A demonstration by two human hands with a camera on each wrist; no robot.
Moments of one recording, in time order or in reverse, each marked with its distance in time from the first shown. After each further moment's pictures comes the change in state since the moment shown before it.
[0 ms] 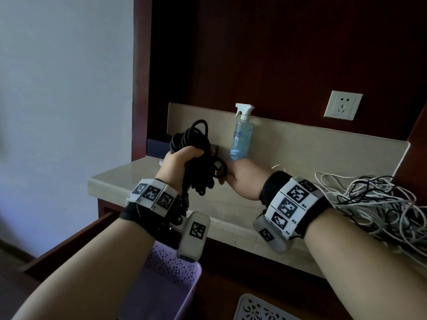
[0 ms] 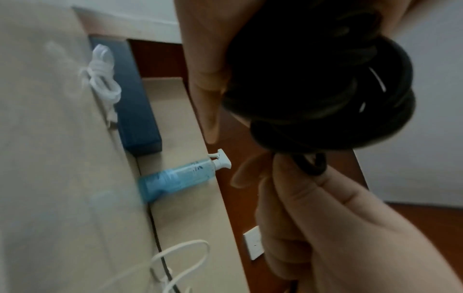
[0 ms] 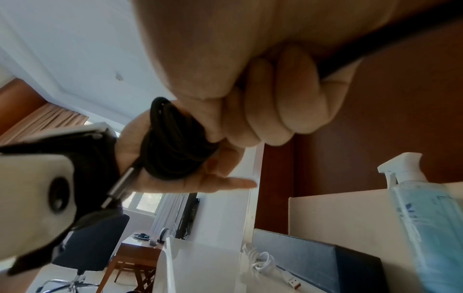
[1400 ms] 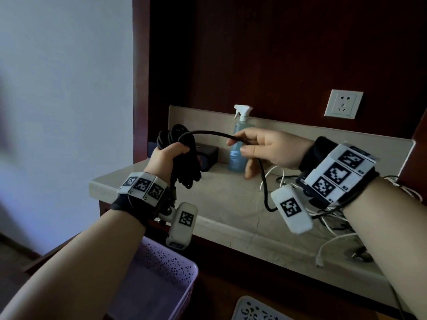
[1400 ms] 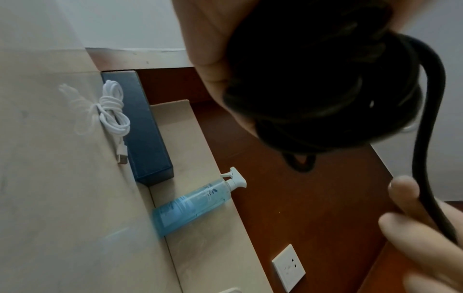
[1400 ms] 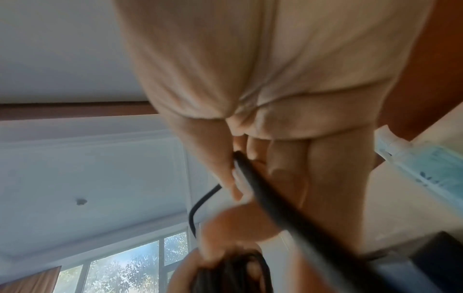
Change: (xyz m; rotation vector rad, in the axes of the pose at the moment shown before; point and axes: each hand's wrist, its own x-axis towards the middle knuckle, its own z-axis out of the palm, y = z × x) left_hand 0.012 0.008 -0.007 0.046 0.186 -0.009; right_hand -0.018 0.041 -0.057 0.810 -0.125 -0.132
